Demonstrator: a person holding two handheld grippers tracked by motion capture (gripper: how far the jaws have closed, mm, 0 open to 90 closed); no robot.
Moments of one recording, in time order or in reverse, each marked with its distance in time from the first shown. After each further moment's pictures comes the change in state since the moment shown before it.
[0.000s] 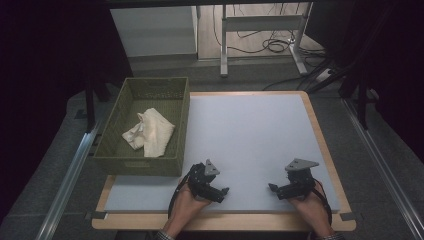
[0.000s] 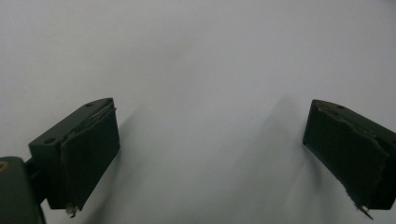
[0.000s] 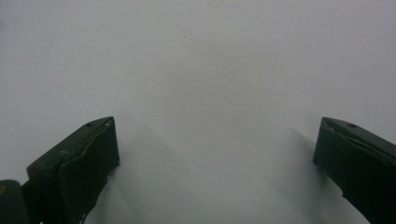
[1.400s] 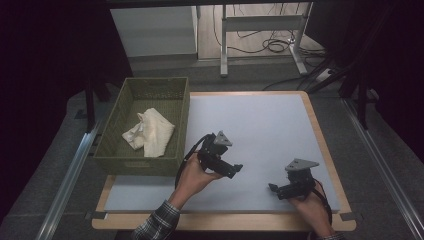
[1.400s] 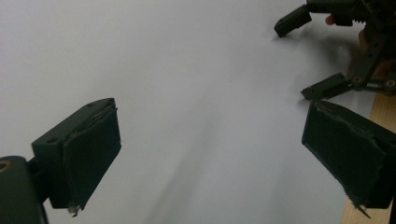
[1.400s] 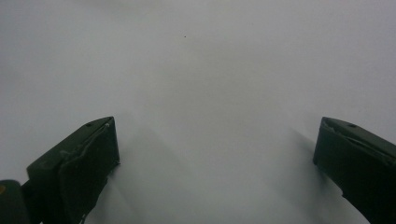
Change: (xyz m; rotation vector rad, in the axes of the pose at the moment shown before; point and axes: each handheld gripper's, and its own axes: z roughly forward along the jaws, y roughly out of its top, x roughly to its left) left arm 0.017 0.097 -0.035 -0.058 -0.112 0.065; right arm 0.000 0.000 0.000 -0.001 0.001 -0.002
